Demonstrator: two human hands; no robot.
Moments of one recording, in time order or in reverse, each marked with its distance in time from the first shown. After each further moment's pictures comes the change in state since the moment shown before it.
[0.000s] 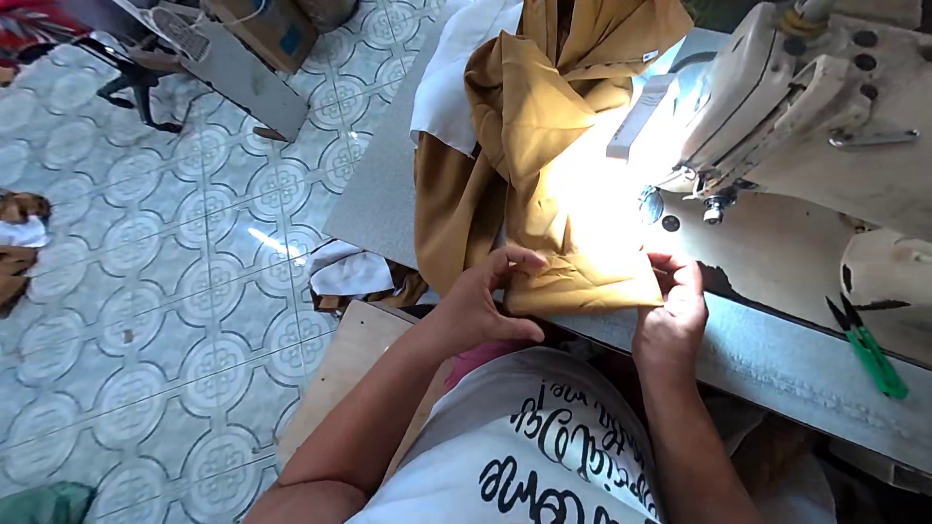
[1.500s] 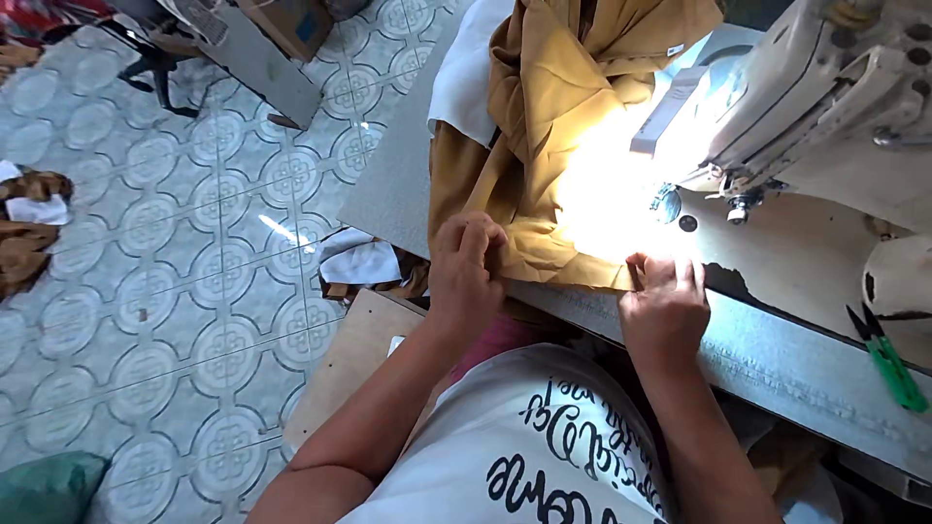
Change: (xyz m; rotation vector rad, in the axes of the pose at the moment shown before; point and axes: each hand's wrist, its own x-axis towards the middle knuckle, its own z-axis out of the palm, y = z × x) left_hand 0.001 -0.003 0.001 0.908 0.586 0.238; right_hand 0.005 -0.004 0.010 -0.938 -0.089 -0.483
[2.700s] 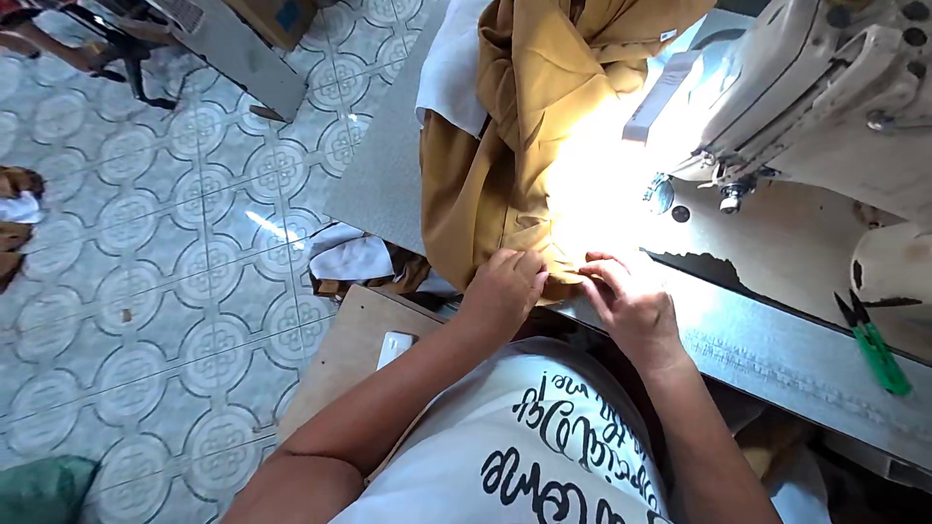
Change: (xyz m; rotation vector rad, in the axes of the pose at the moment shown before) left_hand -0.018 0.018 0.027 0.021 -0.455 0.068; right_hand -0.013 0.026 0.019 0.280 -0.212 -0.223
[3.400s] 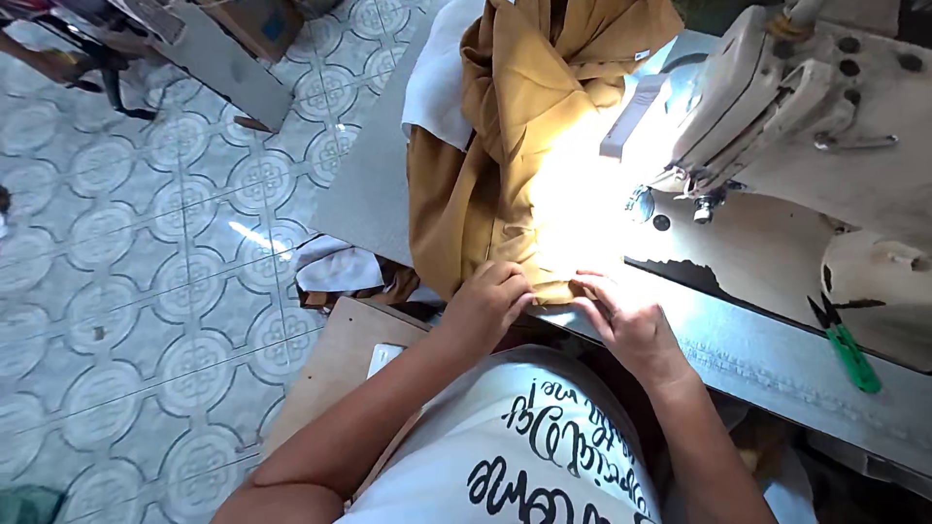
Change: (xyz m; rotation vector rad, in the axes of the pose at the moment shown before) left_hand -0.007 -0.012 -0.004 -0.117 -0.087 0.056; right_hand -0.009 0.008 -0.012 0.096 -0.085 -0.030
